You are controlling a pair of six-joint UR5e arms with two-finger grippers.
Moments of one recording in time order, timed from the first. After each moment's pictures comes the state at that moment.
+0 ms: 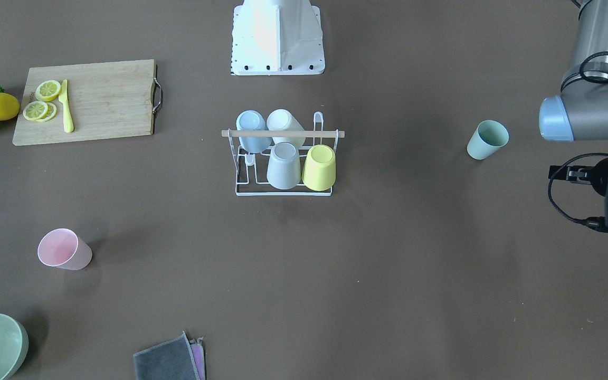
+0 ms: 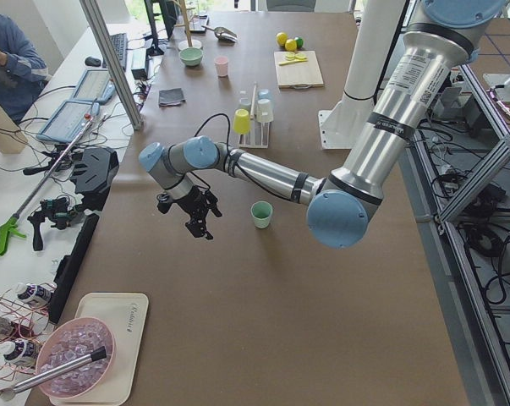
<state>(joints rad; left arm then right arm) -1.17 -2.07 -1.37 -0.92 -2.27 0.12 1.40 -1.38 1.70 -1.63 2.27 0.16</state>
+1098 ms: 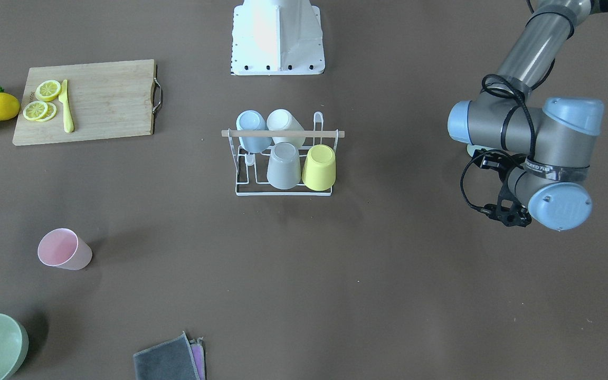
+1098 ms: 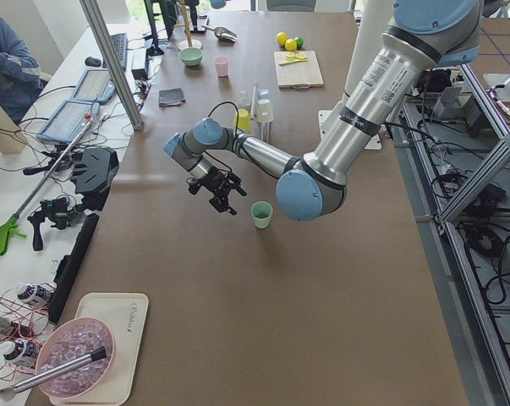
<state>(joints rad) -0.95 -2.16 -1.34 -0.70 -2.27 0.19 1.30 -0.84 1.08 -1.54 2.31 0.19</state>
